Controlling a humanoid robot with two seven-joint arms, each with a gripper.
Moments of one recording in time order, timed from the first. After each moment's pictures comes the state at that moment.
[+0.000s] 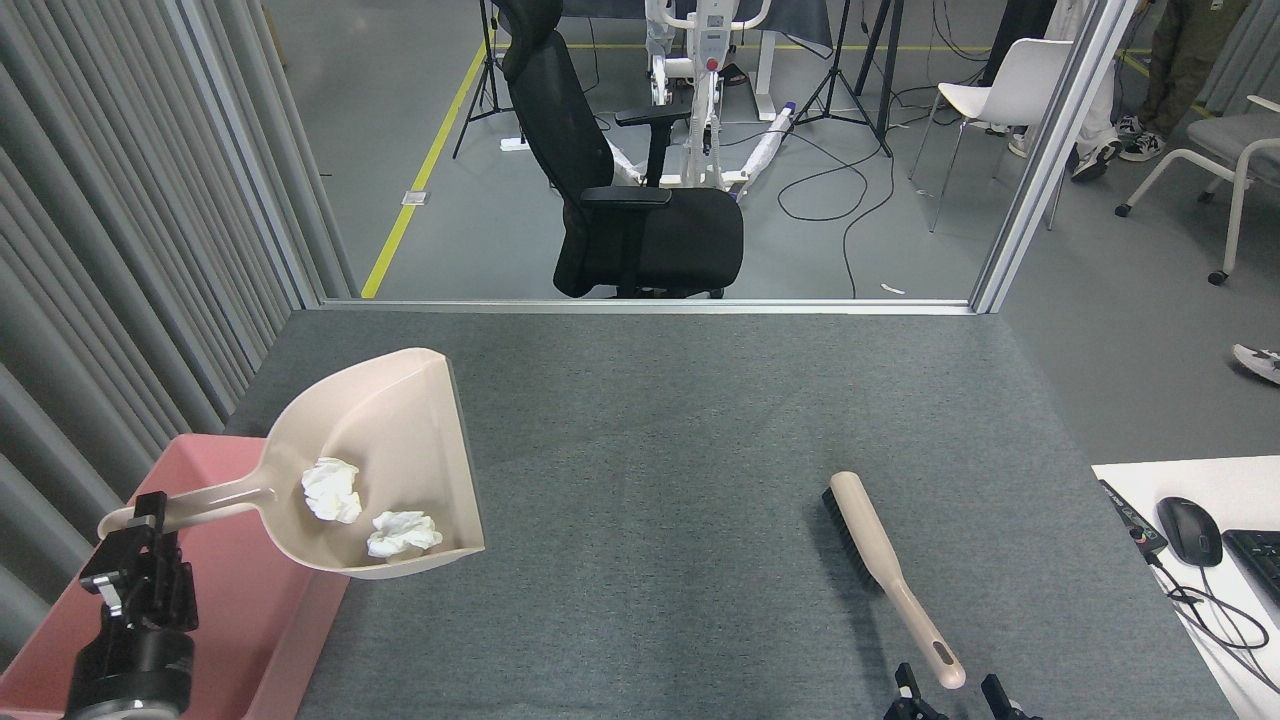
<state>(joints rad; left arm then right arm) 0.03 0.17 0.29 -1.59 0.22 -0.12 0.01 0.20 -0.22 0.14 -1.40 1.06 0.03 -0.19</state>
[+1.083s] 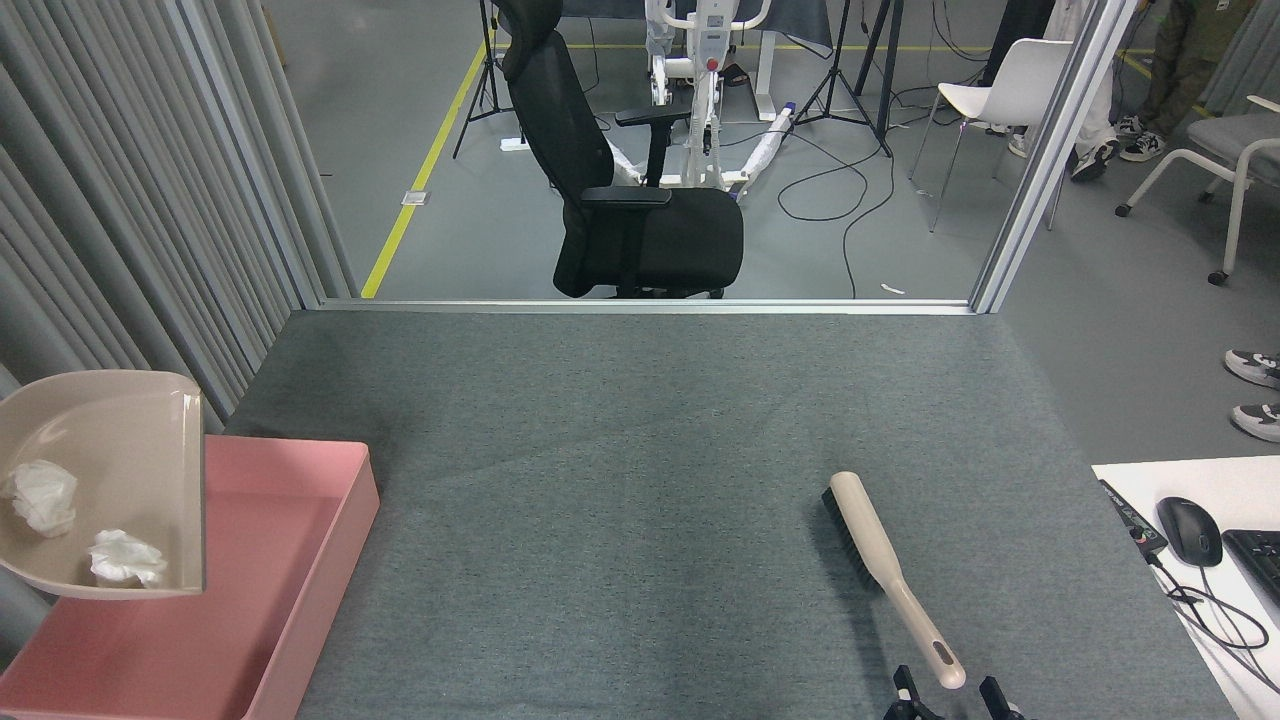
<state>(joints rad) 0.03 0.69 0.43 -1.28 -0.03 -0.35 -0.03 0.20 -0.22 0.14 -1.40 1.06 0.03 -0.19</state>
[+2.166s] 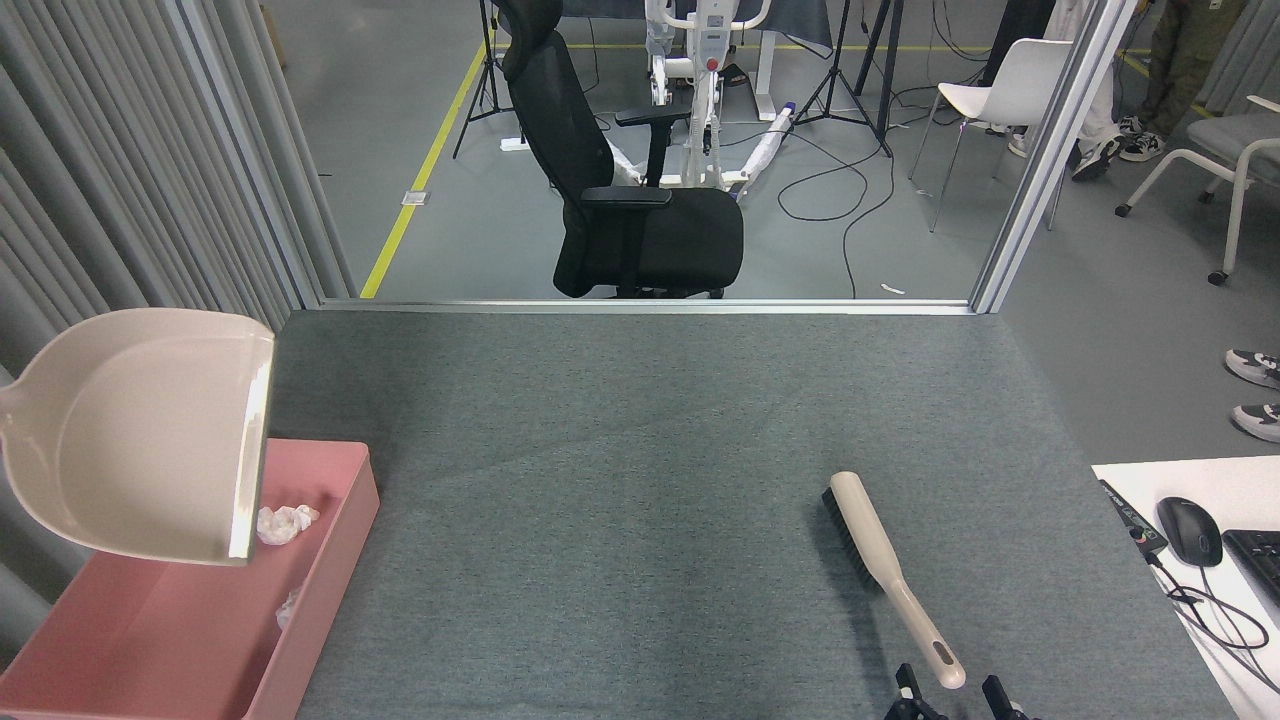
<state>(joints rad) 0.02 0.78 0.29 -1.41 0.28 -0.39 -0.08 0.20 -0.22 0.13 -1.40 1.06 0.03 -0.19</state>
